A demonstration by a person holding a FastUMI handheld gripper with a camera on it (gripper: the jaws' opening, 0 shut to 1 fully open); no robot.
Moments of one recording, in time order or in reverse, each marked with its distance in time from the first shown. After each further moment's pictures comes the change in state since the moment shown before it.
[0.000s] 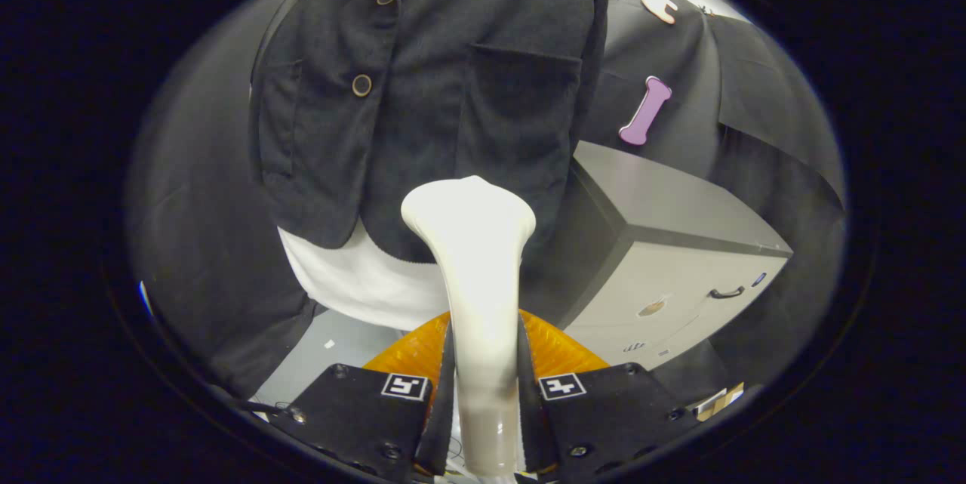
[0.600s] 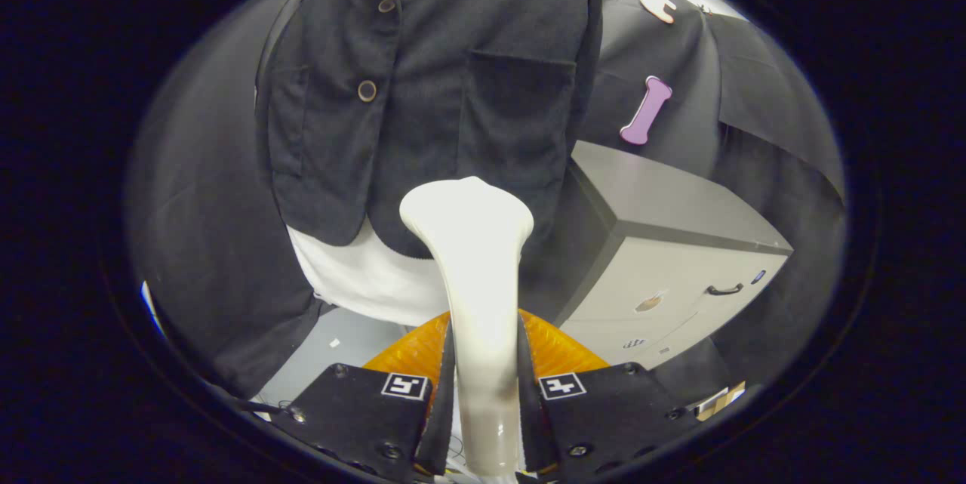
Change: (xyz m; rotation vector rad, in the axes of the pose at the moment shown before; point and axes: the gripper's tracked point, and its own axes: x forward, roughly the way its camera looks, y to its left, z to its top) arm -0.028 -0.003 0.018 0.009 -0.040 0.017
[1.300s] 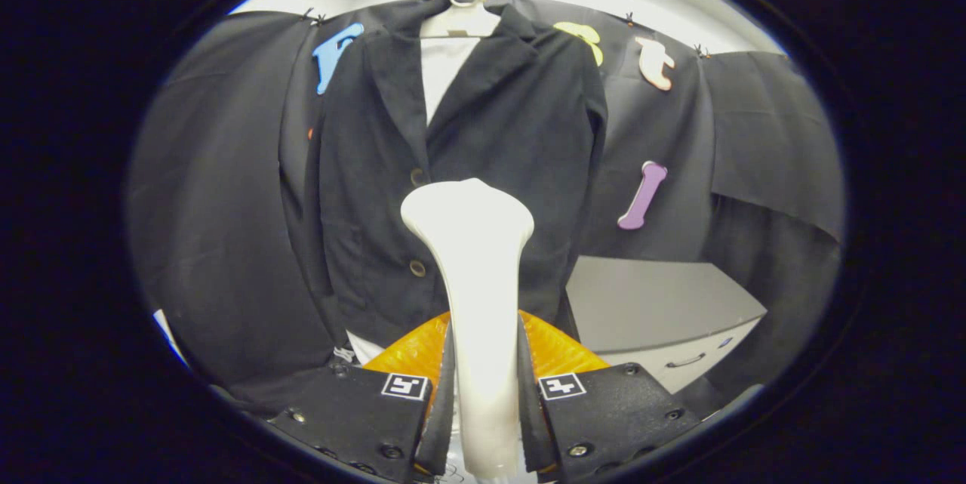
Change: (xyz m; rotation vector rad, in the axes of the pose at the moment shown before) arm -0.108 0.034 0.171 -0.005 -0.286 0.038
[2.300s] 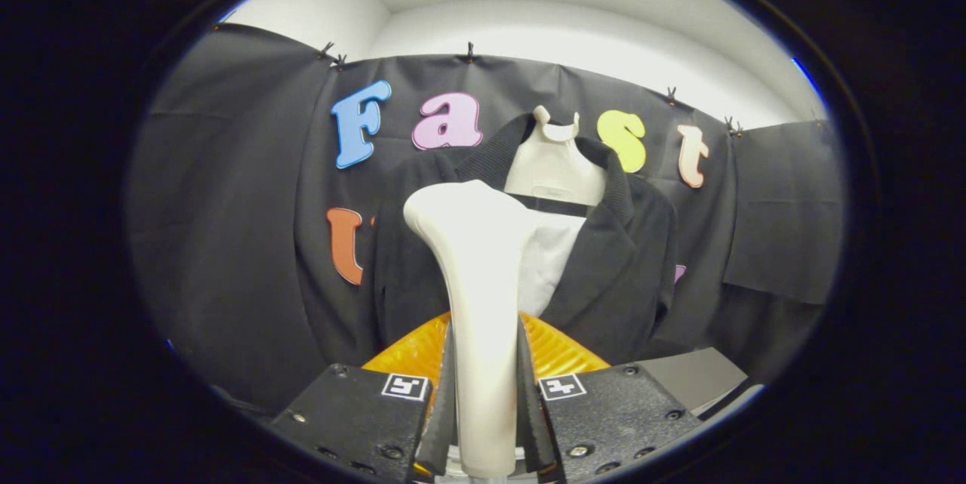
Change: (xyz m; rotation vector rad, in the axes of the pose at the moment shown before) arm 0.023 0.119 0.211 -0.068 -0.180 -0.005
